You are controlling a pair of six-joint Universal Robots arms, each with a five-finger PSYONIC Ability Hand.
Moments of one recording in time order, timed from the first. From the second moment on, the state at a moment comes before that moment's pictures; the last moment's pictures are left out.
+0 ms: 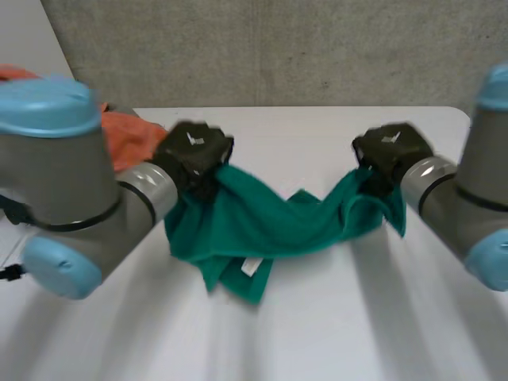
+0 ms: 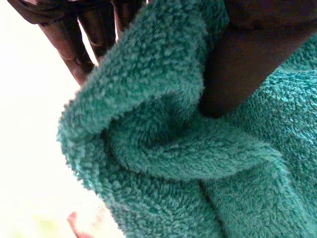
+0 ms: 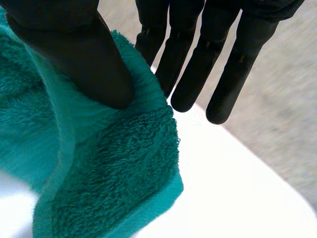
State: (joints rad) left arm 4.17 -2.02 -1.28 3.07 -1.45 3.52; right arm 1.99 -1.17 1.31 0.16 1.54 2.76; left_hand 1.11 1.08 1.08 1.08 0.92; right_hand 1.12 1.17 1.19 1.19 1.00
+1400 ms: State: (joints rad) left arm 4.39 -2.13 -1.42 2.89 -1.37 3.23; right arm 1.95 -0.73 1.05 0.01 1.48 2.50; left_hand 0.37 0.35 0.35 0.36 0.18; right_hand 1.13 1.17 1.18 1.19 0.99
